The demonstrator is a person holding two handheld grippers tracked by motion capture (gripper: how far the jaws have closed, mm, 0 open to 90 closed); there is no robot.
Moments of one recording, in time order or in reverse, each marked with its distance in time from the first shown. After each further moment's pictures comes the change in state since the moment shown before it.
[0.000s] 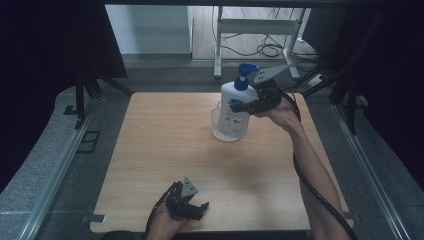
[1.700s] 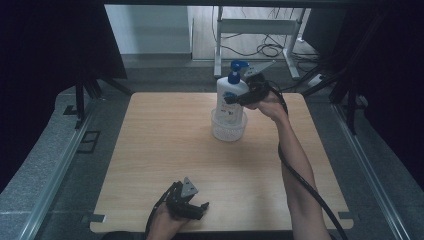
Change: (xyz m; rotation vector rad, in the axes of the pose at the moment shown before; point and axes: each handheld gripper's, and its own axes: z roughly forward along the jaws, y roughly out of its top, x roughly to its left) left arm 0.000 0.000 0.000 0.002 0.002 0.003; right arm -0.057 -0.020 0.049 0.025 -0.037 0.036
